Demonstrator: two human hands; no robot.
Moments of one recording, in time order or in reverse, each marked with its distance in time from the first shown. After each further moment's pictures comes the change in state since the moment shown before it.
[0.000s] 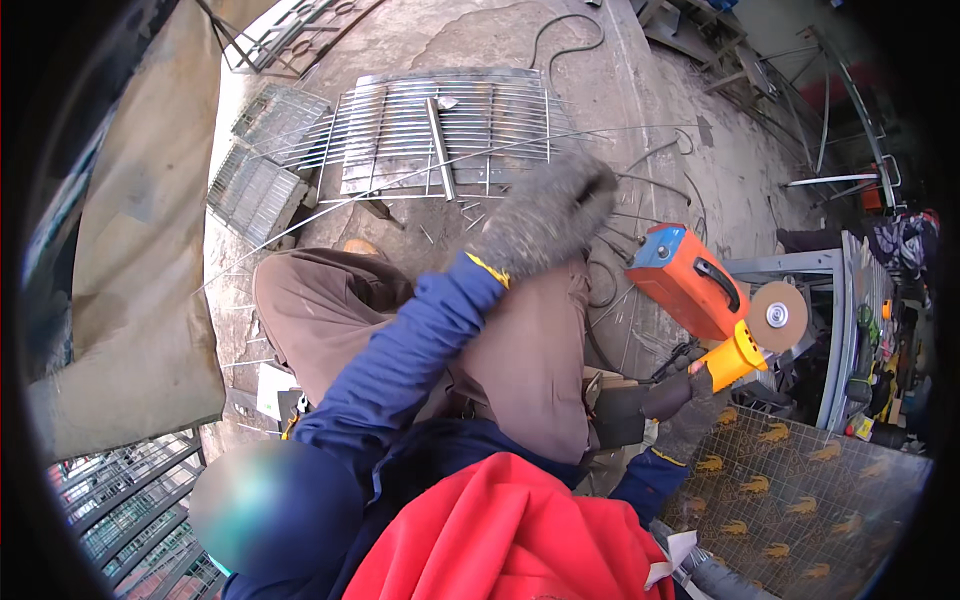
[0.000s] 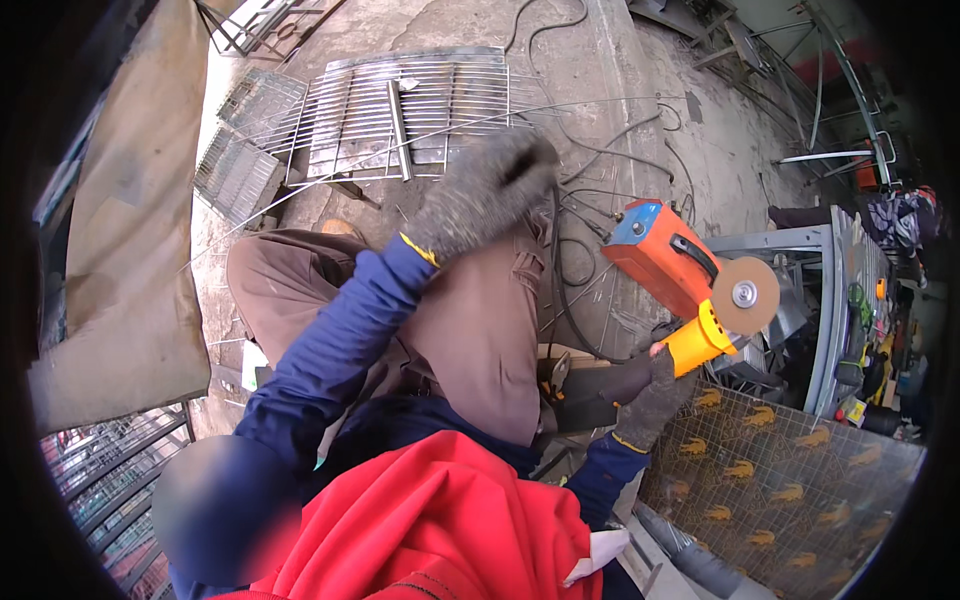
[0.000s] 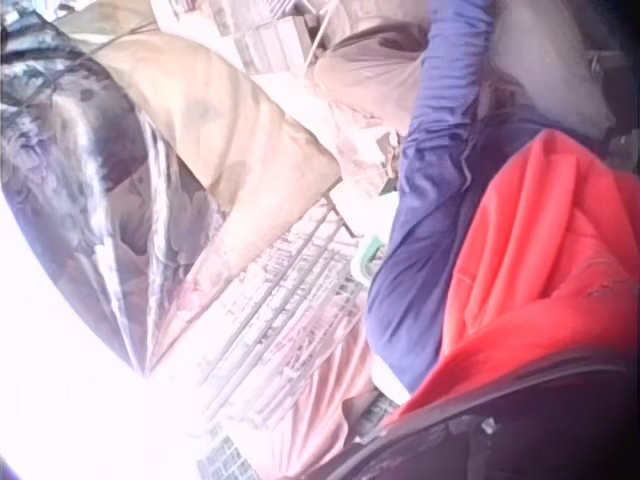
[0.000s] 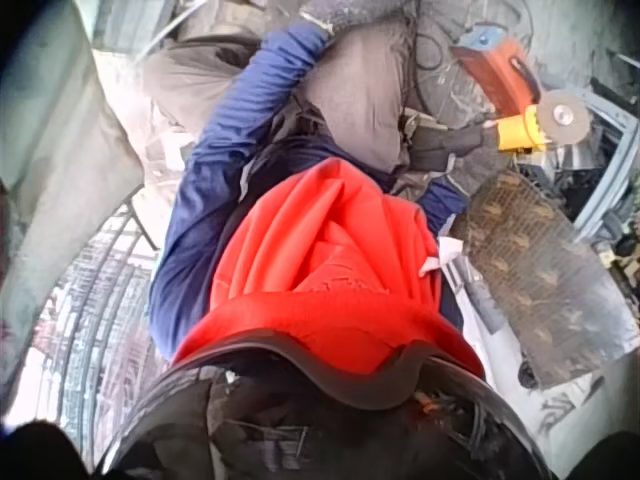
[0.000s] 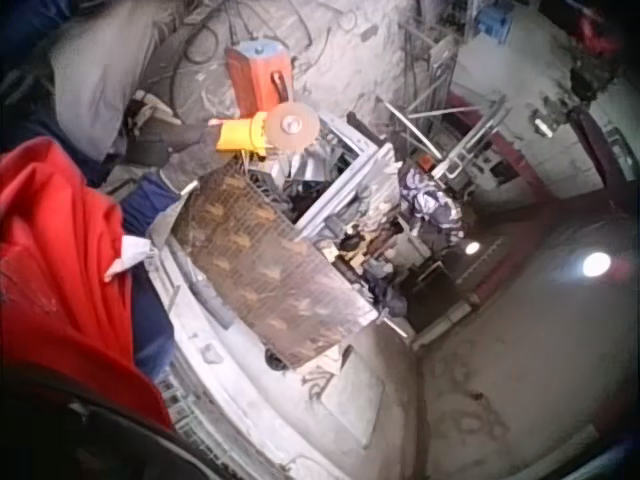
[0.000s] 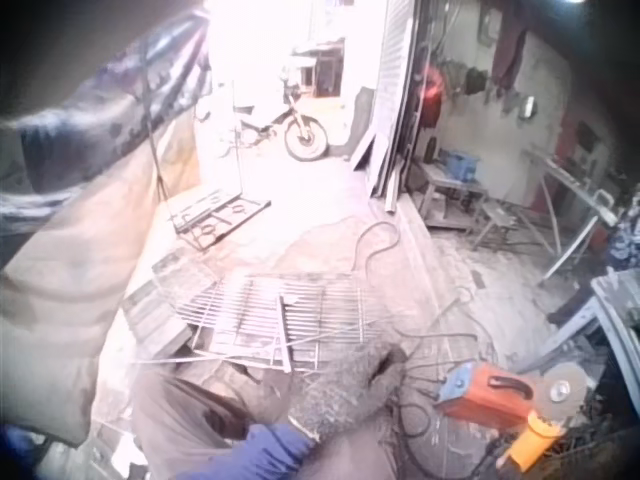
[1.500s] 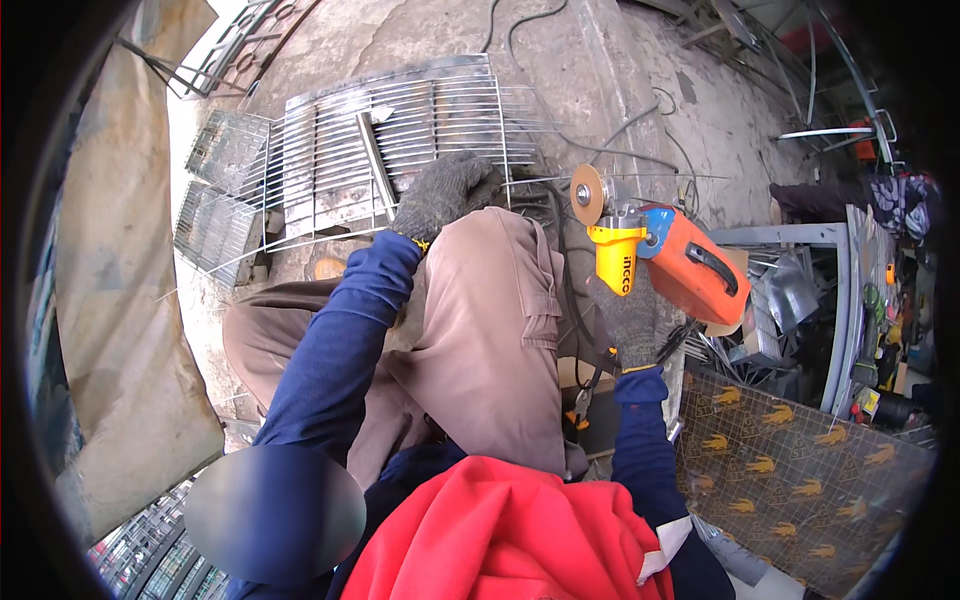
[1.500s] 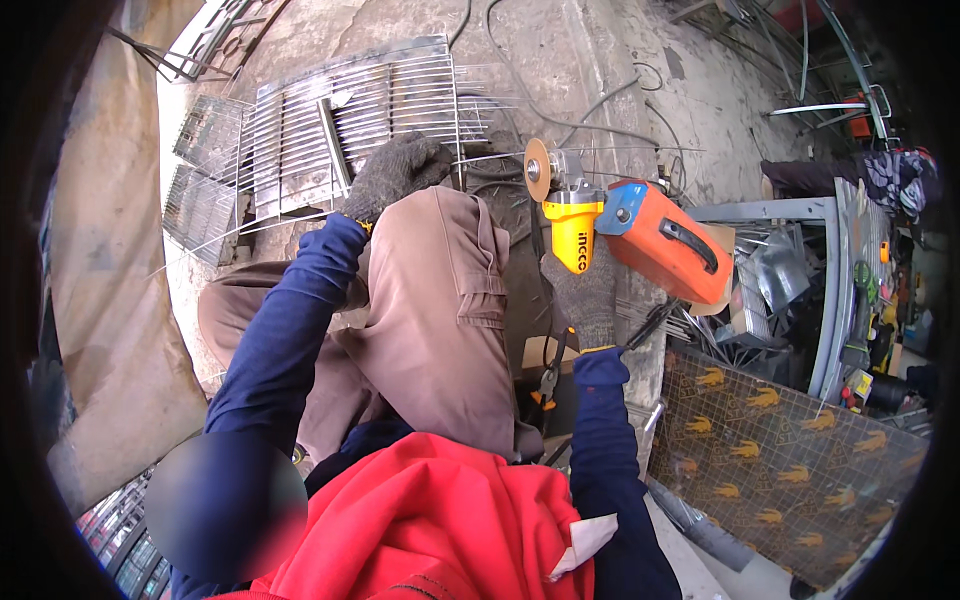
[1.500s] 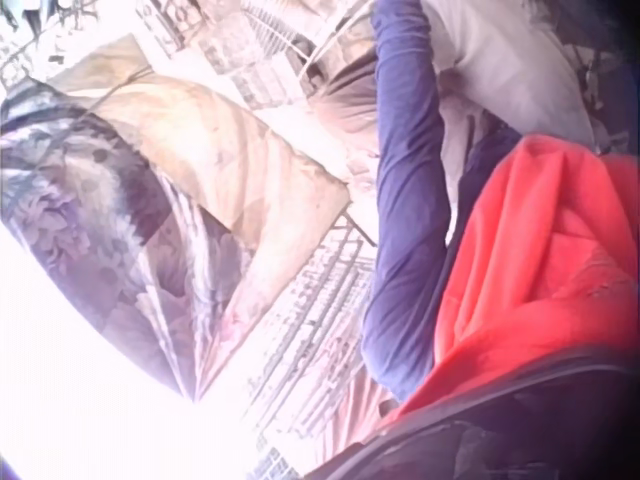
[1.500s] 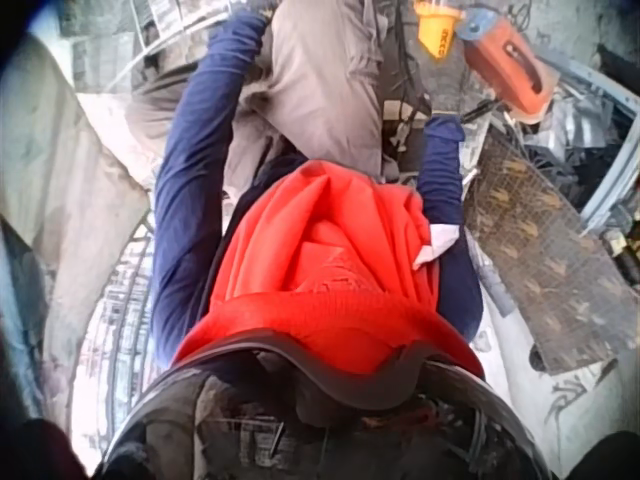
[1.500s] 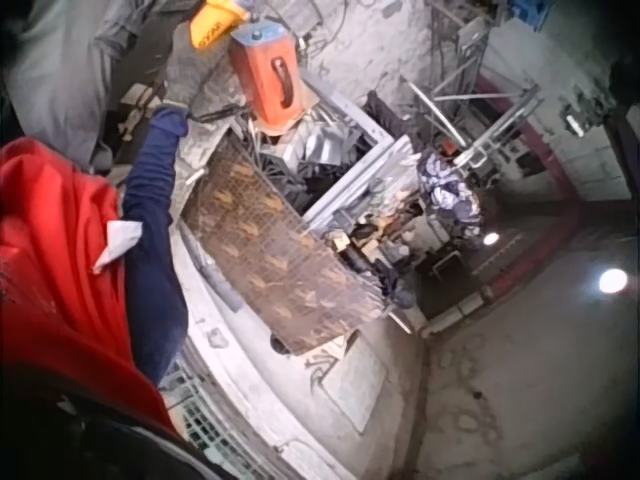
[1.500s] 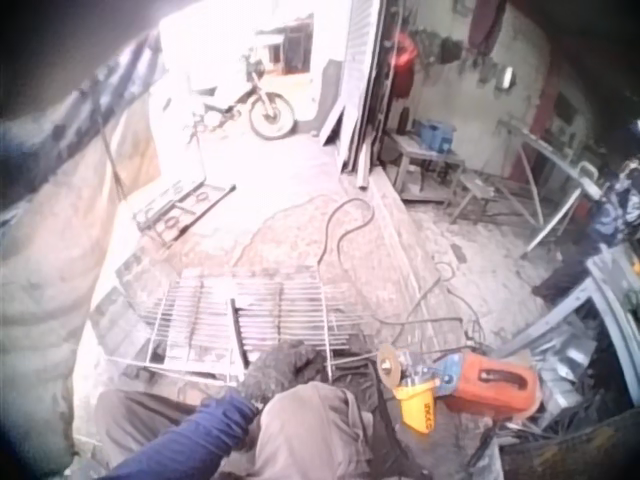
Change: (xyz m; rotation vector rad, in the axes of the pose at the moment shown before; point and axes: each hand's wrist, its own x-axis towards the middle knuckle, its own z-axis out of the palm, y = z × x) left_hand 0.023 -0.149 -0.007 0.385 -0.190 0.025; right_hand 0.090 0.076 0.117 -0.759 -0.389 0.070
